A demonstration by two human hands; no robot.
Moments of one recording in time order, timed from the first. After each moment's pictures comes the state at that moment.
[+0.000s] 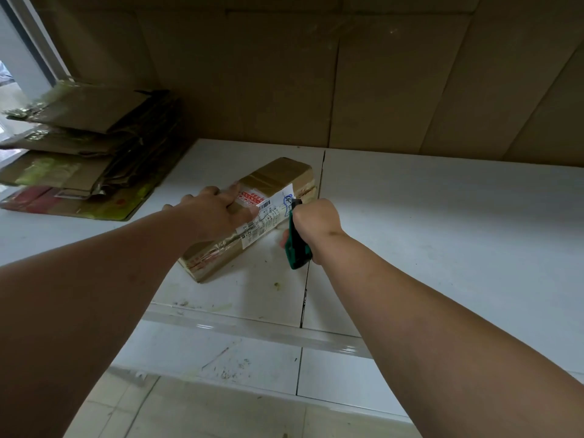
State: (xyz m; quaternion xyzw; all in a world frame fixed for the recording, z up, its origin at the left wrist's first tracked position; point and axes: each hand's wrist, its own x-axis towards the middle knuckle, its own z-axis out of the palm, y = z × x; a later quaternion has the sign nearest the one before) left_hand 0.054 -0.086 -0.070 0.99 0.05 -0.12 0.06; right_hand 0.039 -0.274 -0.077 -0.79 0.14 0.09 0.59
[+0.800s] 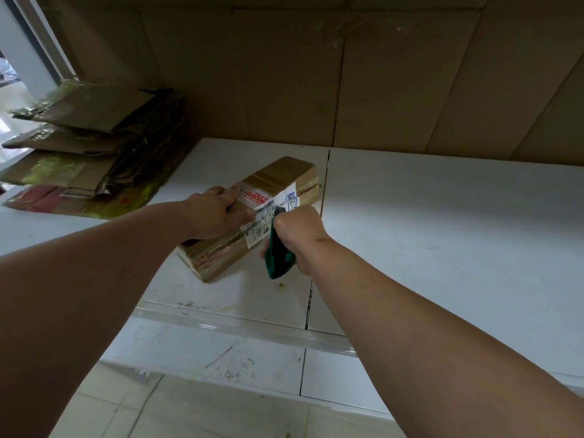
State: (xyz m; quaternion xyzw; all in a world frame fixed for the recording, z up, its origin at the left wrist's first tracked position) left_hand 0.060 -0.078 -0.063 0.98 0.01 -0.17 0.09; right_hand 0.028 -0.247 -0.080 -0.76 0.12 0.14 0.62
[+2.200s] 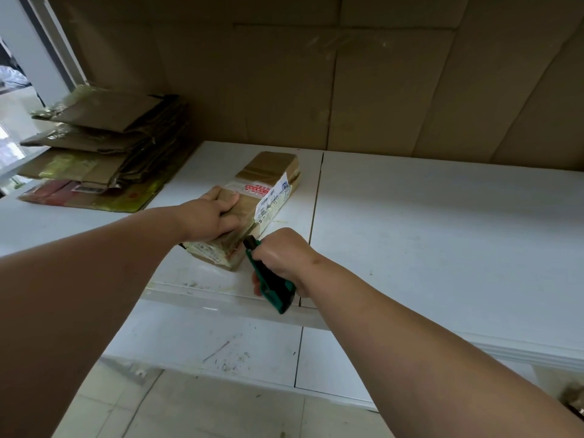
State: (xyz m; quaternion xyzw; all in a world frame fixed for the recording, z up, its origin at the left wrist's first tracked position) left_hand 0.015 -0.075 -0.055 0.98 -0.02 -0.14 0.13; right_hand -0.041 -0.249 -0.068 -0.78 0.04 0.29 0.55
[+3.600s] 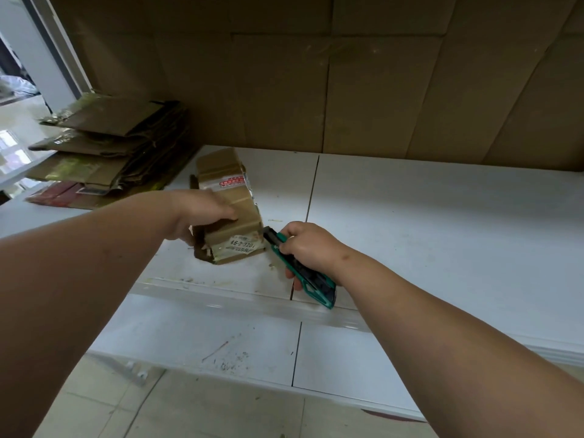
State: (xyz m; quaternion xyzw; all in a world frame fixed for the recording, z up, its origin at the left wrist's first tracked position) left_hand -0.008 -0.099 -0.023 0.90 0.13 -0.21 0.36; right_hand -0.044 -0.307 -0.062 -0.82 -0.04 0.25 0.51
